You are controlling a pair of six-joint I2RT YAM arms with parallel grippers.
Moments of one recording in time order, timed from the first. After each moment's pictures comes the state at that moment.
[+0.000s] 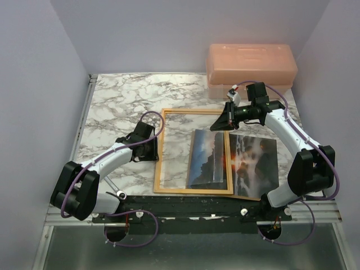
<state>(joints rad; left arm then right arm) -0.45 1.34 0.68 -0.41 0.07 -0.46 0.21 1.54 1.24 -0.64 -0.98 0.48</state>
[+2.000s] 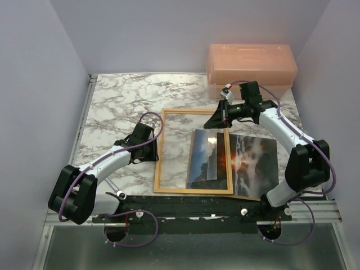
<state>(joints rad) -0.45 1.29 0.65 -0.36 0.08 -0.45 0.27 1.59 1.26 -0.51 -1.02 0.62</state>
